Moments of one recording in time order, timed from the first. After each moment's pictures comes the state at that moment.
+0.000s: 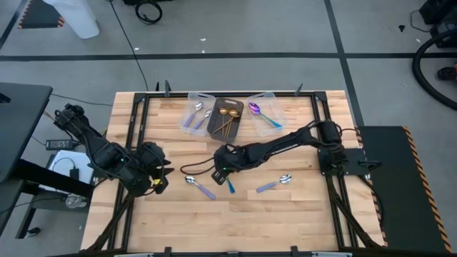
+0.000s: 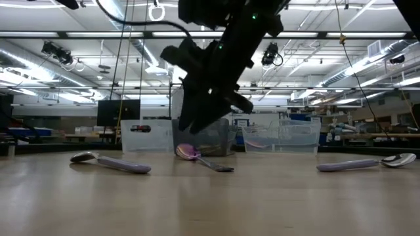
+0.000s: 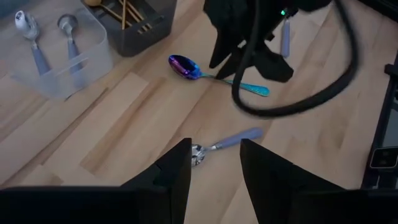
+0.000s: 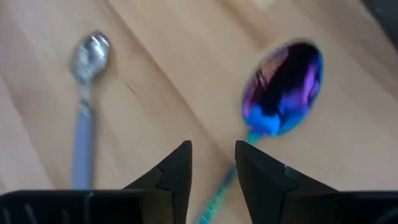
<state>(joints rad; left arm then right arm) -0.70 1.11 1.18 -1.18 -0.64 -1.19 0.13 2.06 1.47 -0.42 0.22 0.78</state>
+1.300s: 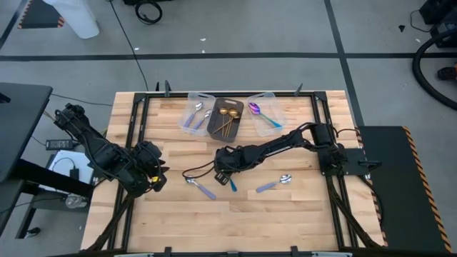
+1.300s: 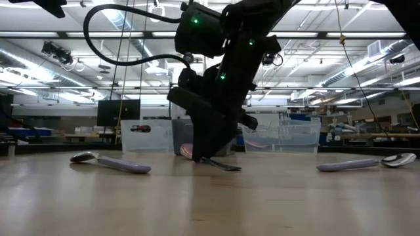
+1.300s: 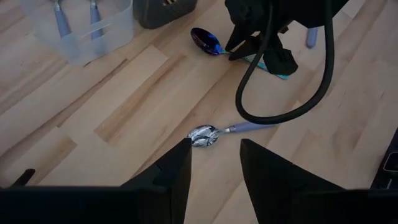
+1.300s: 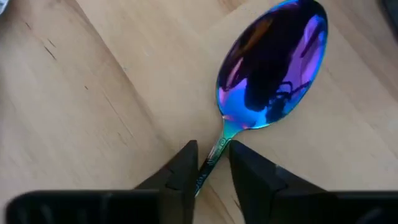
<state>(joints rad) -0.72 1.11 1.18 -1.29 -0.60 -1.37 0.11 2.15 1.47 -0.48 0.22 0.72</state>
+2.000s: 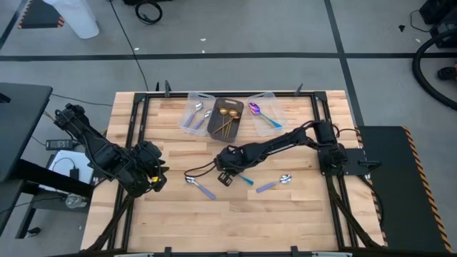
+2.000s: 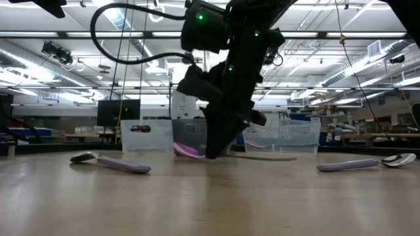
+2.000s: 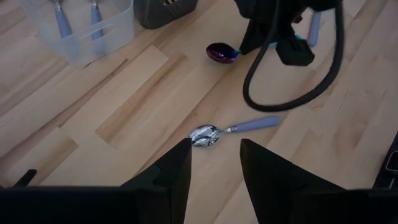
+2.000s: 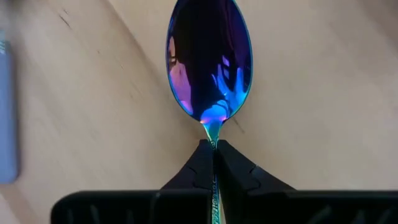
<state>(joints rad) -0.72 1.11 1.18 -1.29 -0.60 -1.37 0.10 2.10 1.47 -0.57 0.13 0.74</state>
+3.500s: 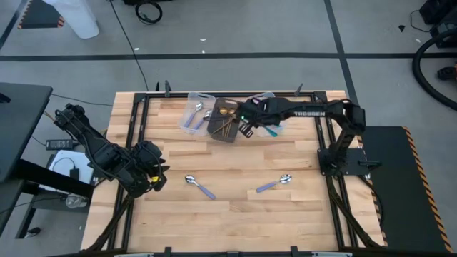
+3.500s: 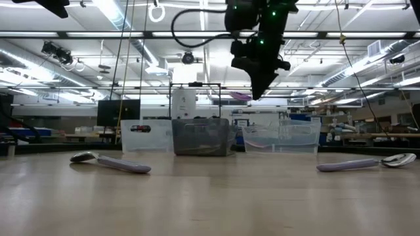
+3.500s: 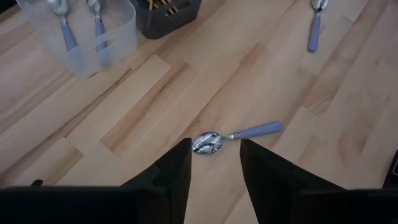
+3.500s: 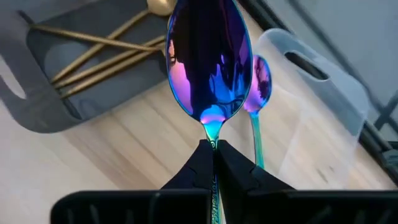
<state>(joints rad) -0.72 1.11 1.18 -1.29 -0.63 -1.34 -0.23 1.75 1.47 -0.99 0.43 0.47</state>
